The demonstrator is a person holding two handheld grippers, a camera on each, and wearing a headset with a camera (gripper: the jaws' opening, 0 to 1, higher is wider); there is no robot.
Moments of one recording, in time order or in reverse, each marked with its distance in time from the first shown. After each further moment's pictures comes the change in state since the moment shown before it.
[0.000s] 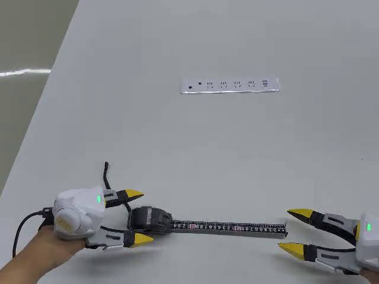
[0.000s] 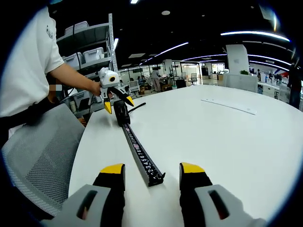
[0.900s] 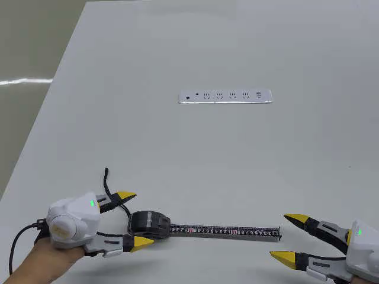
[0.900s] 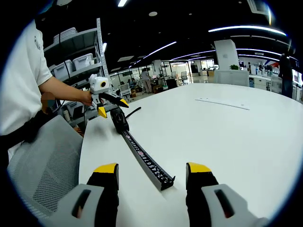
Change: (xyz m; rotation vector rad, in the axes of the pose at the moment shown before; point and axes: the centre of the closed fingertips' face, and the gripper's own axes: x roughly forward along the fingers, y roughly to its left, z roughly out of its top) left arm -0.015 -0.001 0.011 -0.086 -0.079 0.103; right arm -0.004 0.013 0.012 0.088 -0.008 -0.069
